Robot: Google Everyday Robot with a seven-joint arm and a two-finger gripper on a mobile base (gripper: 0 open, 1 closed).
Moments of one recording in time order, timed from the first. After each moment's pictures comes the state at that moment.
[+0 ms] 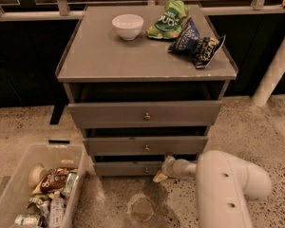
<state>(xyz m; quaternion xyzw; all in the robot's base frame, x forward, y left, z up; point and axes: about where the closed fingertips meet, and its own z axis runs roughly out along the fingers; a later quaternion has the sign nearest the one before) 0.703 -0.142 0.173 -0.52 0.78 -0.02 0.35</state>
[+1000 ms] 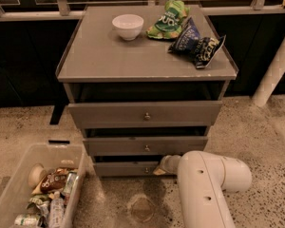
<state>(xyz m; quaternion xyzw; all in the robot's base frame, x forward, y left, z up) 0.745 -0.140 0.146 -0.51 0.79 -0.04 0.33</state>
